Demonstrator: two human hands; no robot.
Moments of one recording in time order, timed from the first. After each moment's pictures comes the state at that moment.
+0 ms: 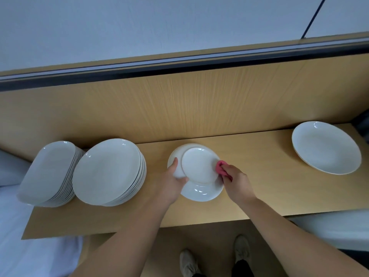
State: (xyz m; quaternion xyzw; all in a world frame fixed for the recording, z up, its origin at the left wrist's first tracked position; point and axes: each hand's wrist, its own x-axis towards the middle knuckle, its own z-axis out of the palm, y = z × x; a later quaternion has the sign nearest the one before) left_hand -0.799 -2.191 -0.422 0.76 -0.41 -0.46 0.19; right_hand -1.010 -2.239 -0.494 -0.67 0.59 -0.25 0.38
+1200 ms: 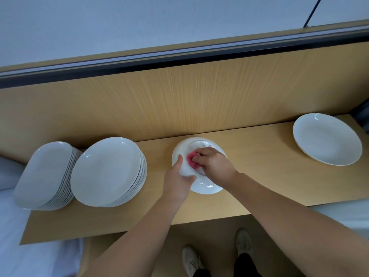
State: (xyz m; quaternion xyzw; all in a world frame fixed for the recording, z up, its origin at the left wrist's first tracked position) left_hand -0.811 -2.192 -0.441 0.75 -0.39 -0.45 0.27; right_hand -0.951 -2.275 -0.485 -0.89 0.36 -0.19 0.19
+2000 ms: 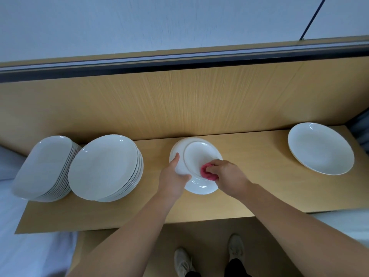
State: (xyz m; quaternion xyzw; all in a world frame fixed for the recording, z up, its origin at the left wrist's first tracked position) left_hand -0.820 -2.196 -0.433 0.76 -0.38 -0.44 0.31; right_hand -1.006 -2.261 -0.472 -0.87 0.41 -0.10 0.26
